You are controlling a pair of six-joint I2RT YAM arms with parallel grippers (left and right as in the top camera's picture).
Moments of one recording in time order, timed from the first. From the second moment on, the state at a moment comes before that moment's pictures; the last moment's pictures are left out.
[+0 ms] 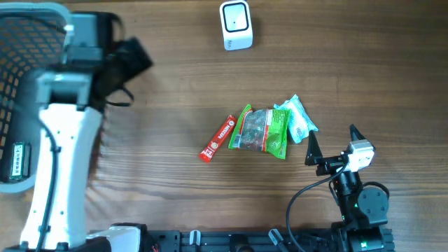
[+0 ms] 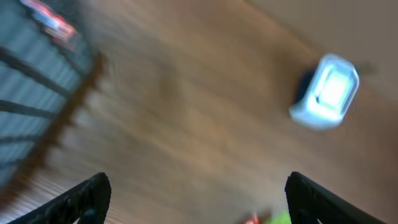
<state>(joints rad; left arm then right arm) -0.06 1.46 1.60 -1.04 -0.10 -0.59 0.13 0.02 0.01 0.00 -0.02 0.04</state>
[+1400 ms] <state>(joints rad) 0.51 2.14 1.60 -0.59 0.20 -0.65 0.13 0.02 0.01 0.00 -0.02 0.04</state>
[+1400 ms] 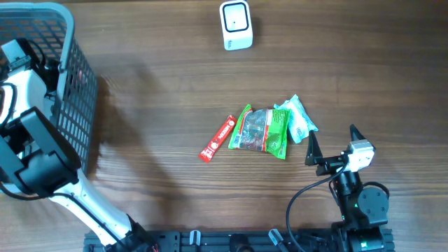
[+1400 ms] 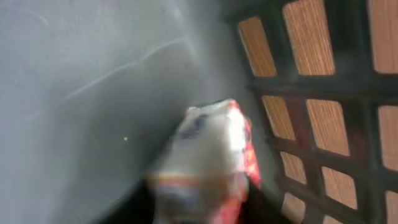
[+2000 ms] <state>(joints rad) 0.36 1.31 1.62 -1.09 0.14 -0.64 0.13 0.02 0.01 0.00 -0.02 0.04</state>
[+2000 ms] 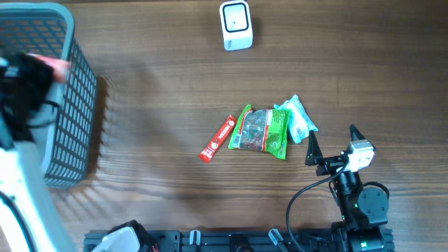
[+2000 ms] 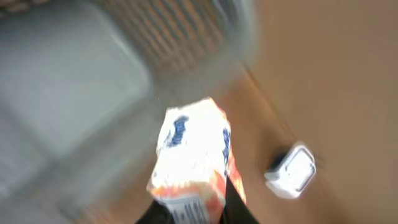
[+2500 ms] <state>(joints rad) -0.58 1.81 1.55 -1.12 -0.07 -0.60 0.13 0.02 0.01 0.00 -0.02 0.04</state>
